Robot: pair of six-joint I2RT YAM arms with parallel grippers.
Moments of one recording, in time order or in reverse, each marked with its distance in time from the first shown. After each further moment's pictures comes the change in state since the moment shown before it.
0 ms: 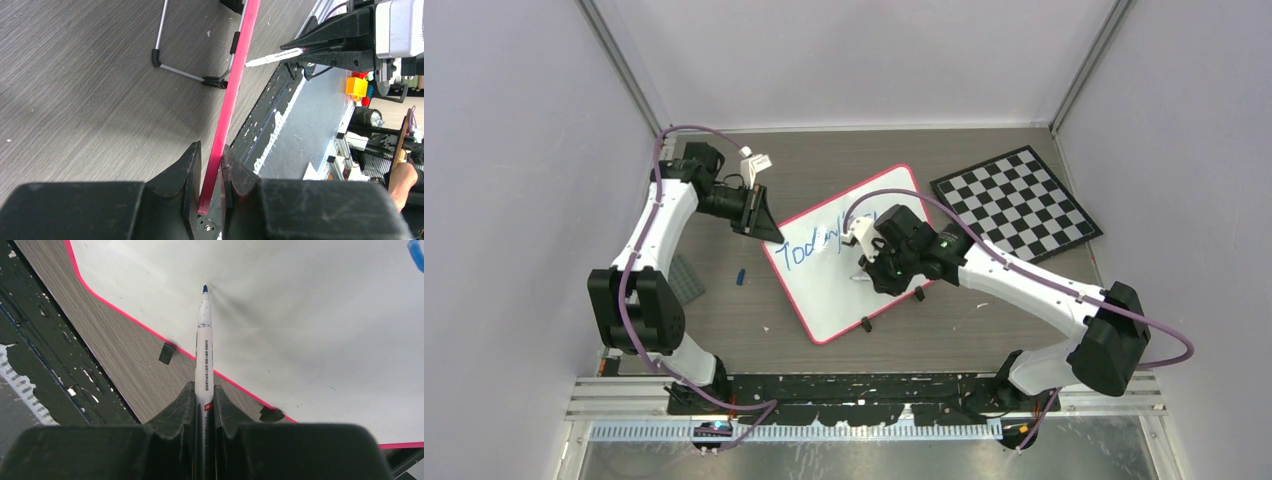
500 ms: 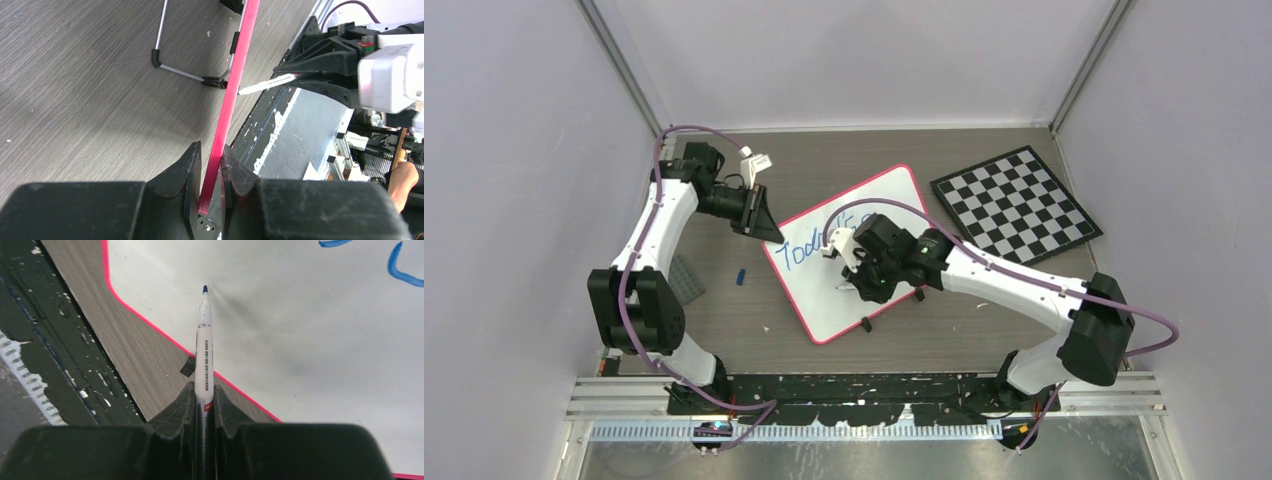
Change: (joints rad) left arm -0.002 0.000 0.000 0.000 0.000 0.000; right arm 0.090 0.052 0.053 0.003 0.006 0.003
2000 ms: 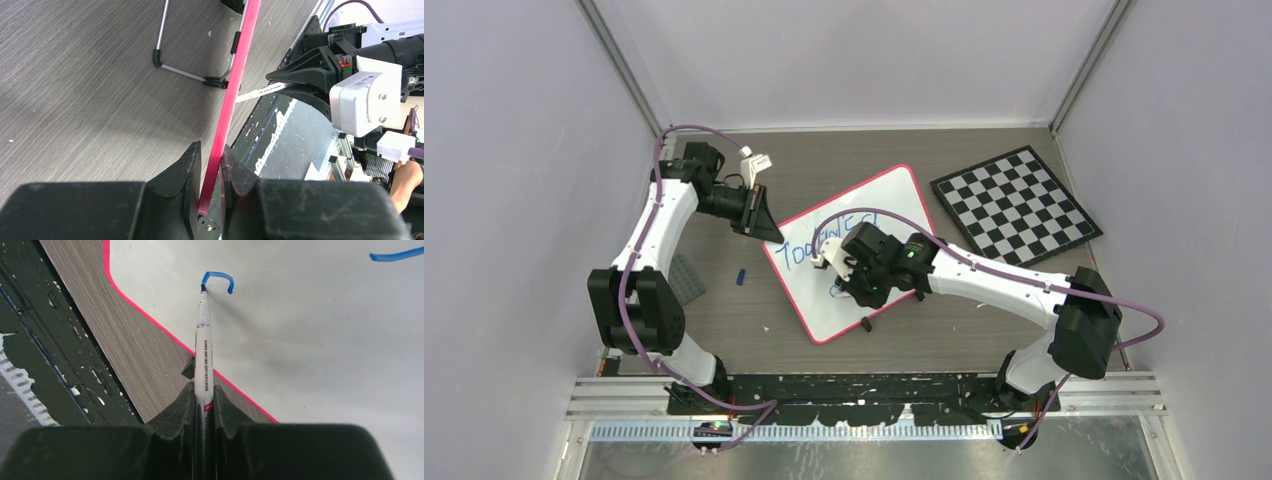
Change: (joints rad) left arm -0.001 0.000 0.000 0.001 -0.003 0.004; right arm 0.047 0.078 0.022 -0.012 0.047 -0.023
